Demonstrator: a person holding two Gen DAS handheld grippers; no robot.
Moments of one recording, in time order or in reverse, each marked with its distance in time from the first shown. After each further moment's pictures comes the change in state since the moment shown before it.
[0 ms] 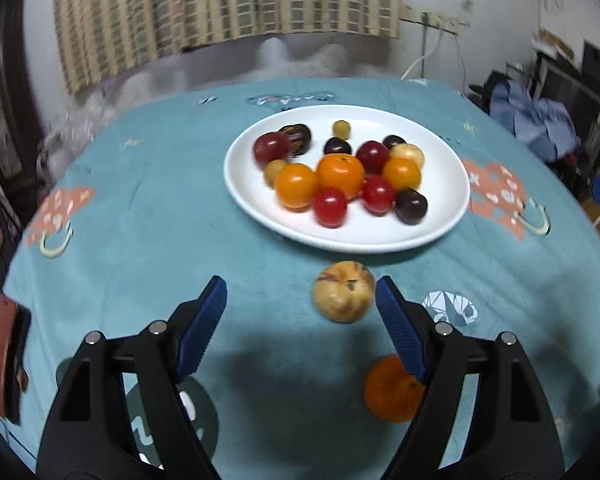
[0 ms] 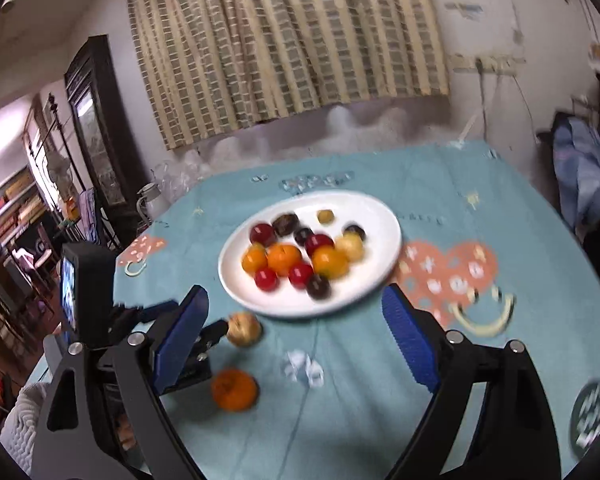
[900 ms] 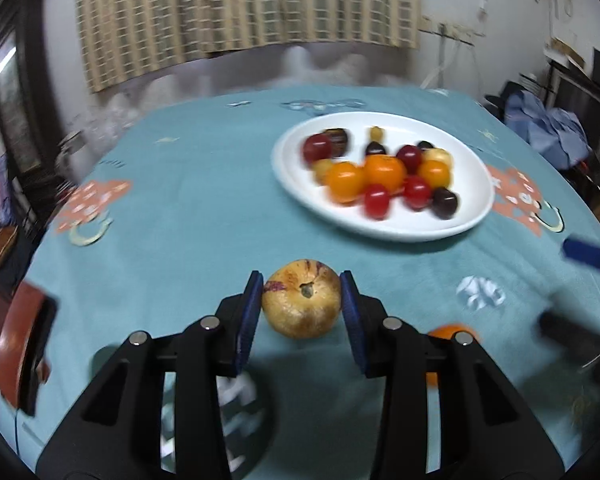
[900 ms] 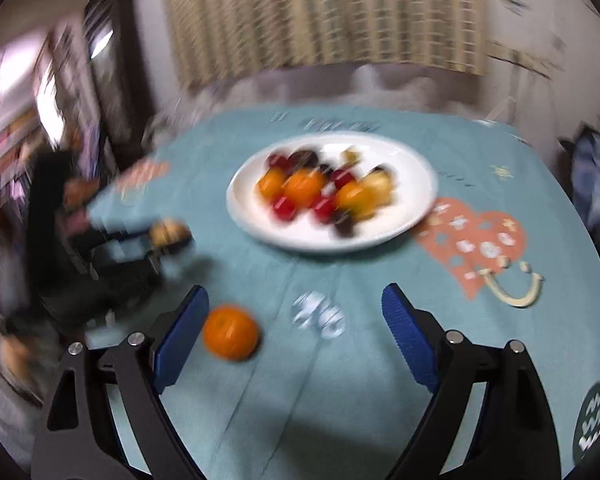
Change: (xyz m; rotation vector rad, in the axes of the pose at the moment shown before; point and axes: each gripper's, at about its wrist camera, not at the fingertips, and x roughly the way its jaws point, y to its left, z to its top) left arm -0.027 0.047 -0.022 -0.062 -0.027 0.051; right arm 0.045 0.054 -0.051 -0.286 0.172 -0.048
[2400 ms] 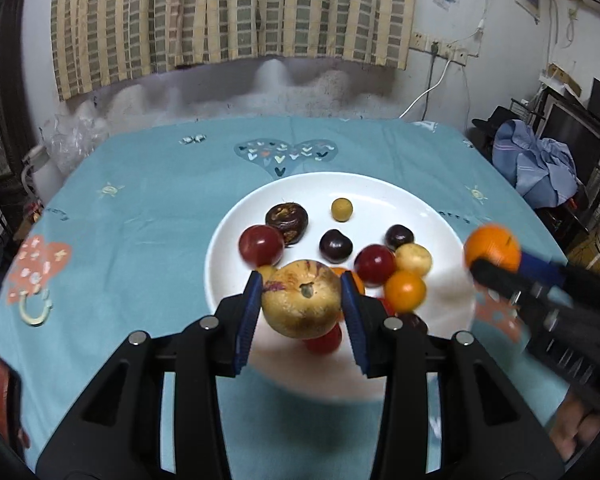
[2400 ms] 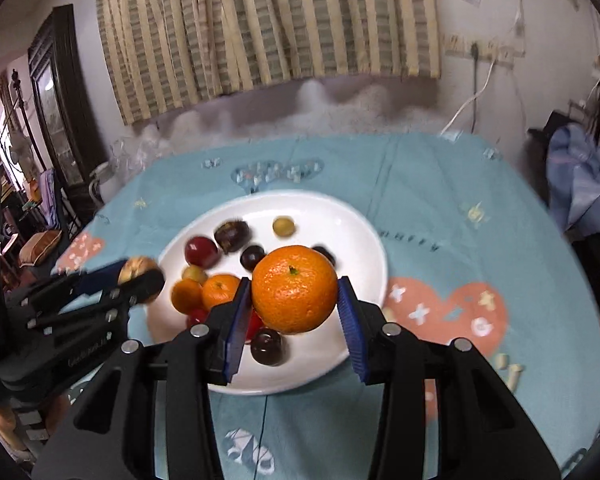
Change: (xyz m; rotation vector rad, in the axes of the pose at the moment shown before) left arm 0.067 -0.045 0.109 -0.030 0.001 -0.108; right arm 0.058 -0.103 0.088 0.269 -0.044 -0.082
